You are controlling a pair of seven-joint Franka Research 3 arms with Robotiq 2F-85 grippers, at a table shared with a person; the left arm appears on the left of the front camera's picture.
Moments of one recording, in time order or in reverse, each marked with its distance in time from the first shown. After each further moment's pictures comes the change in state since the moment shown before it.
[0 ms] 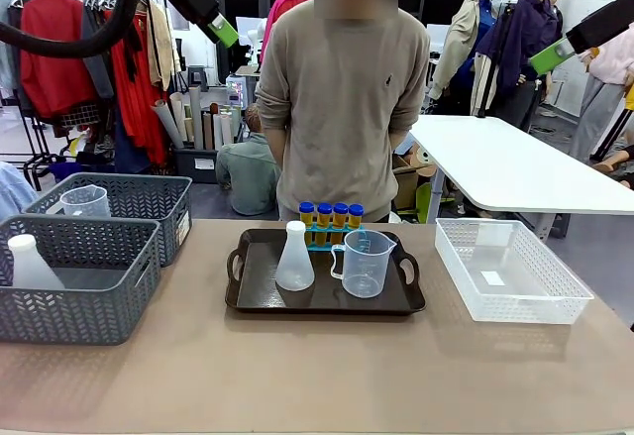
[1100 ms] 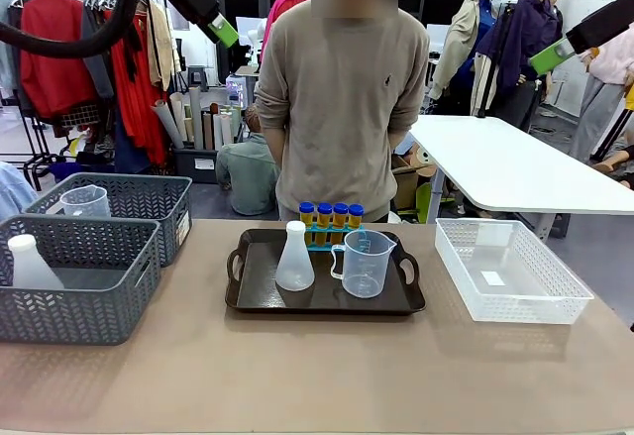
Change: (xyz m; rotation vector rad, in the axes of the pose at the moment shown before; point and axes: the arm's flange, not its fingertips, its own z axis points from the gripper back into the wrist) left arm 0.000 0.000 0.000 0.000 0.000 0.000; right arm 0.000 0.000 0.000 0.000 0.000 0.000
